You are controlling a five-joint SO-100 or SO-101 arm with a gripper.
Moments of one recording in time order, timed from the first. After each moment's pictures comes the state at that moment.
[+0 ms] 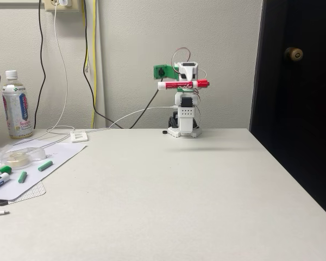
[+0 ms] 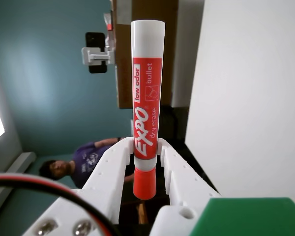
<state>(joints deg) -3.7 179.9 154.1 34.7 4.7</state>
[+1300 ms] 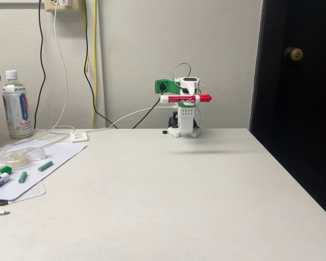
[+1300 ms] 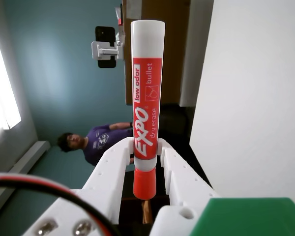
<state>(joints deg) -4.8 188.1 169.6 22.4 3.4</state>
